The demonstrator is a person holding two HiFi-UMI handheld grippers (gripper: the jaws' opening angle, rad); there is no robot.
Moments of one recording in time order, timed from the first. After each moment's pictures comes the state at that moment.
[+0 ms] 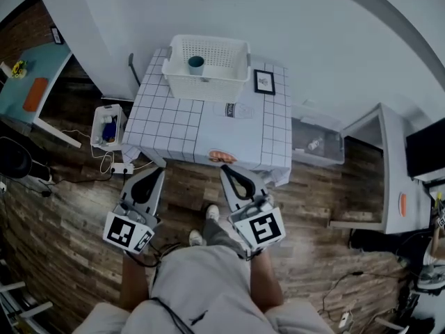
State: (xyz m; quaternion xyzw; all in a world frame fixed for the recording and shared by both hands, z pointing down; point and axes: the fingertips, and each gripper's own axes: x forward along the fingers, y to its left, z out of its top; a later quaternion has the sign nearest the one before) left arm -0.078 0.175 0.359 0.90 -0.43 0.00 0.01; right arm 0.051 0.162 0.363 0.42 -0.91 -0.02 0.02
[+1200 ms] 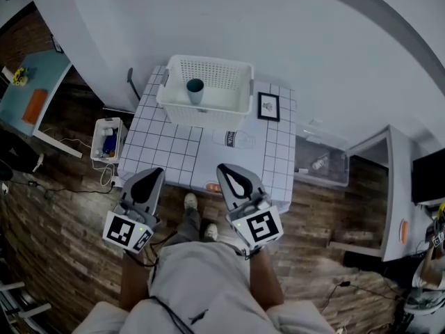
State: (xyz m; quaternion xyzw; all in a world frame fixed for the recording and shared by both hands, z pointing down) left arm -0.060 0.042 0.361 0.89 -0.45 0.00 0.01; right arm 0.063 0.022 0.363 0.40 -0.92 -0.03 0.01
